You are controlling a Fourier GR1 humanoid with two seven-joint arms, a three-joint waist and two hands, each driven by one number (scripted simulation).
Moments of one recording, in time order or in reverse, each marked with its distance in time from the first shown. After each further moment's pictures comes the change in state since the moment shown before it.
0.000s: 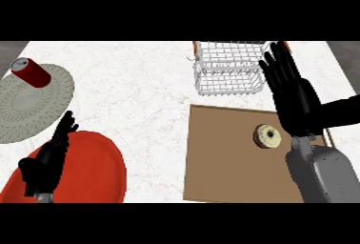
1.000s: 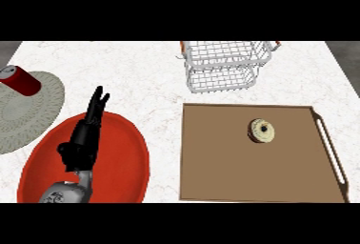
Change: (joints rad) left arm -0.171 -0.156 -0.108 -0.054 -0.105 0.131 0.043; right arm 0.319 -0.211 -0.503 0.148 -0.539 0.728 -0.187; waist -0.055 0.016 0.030
